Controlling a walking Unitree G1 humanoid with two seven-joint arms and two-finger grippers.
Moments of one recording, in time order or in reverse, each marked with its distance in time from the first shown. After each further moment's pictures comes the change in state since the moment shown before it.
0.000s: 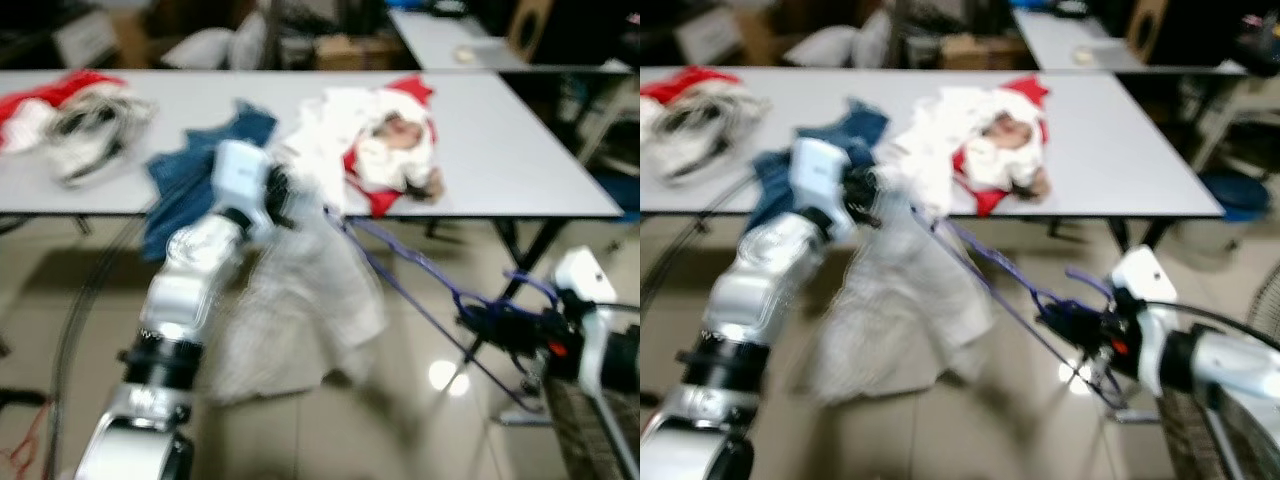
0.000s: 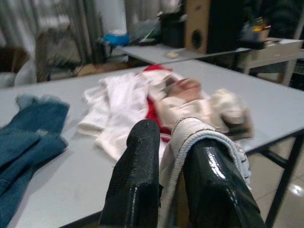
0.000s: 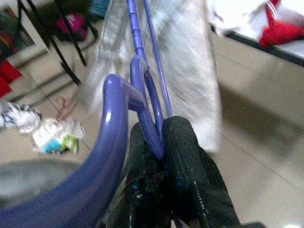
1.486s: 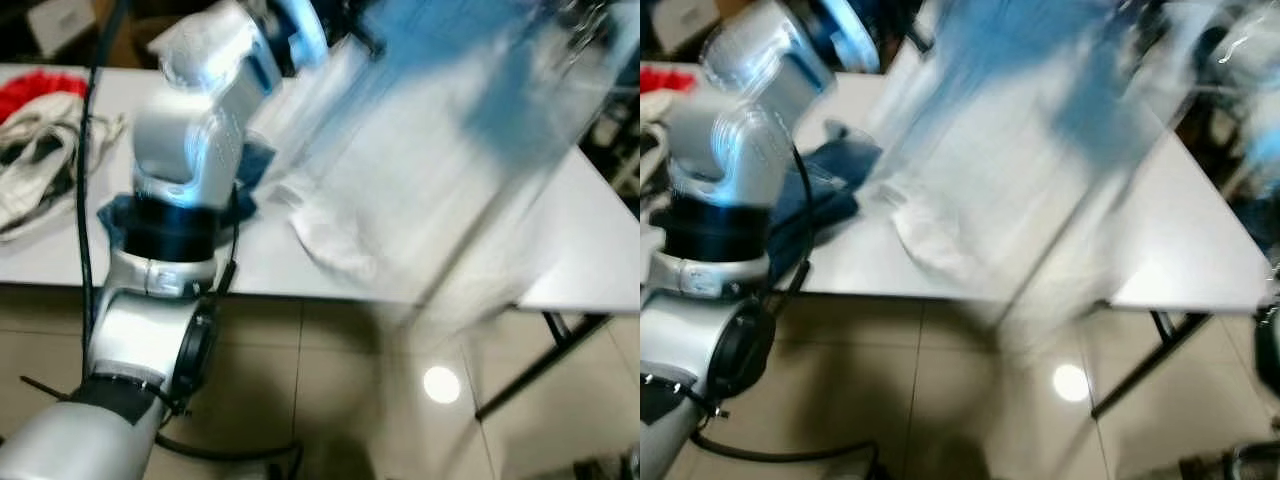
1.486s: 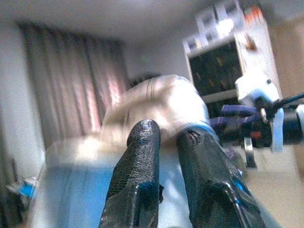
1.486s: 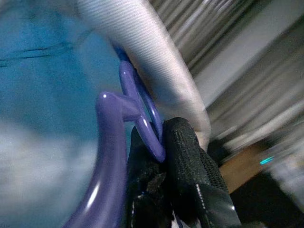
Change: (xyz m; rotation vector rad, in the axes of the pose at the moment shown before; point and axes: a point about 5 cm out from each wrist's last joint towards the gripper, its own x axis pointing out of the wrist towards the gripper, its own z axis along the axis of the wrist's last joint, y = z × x) left arm 0.006 -0.053 0.218 0.113 -0.612 -0.481; right arm -0.027 -0.181 0.204 -0.652 -0.199 -0.933
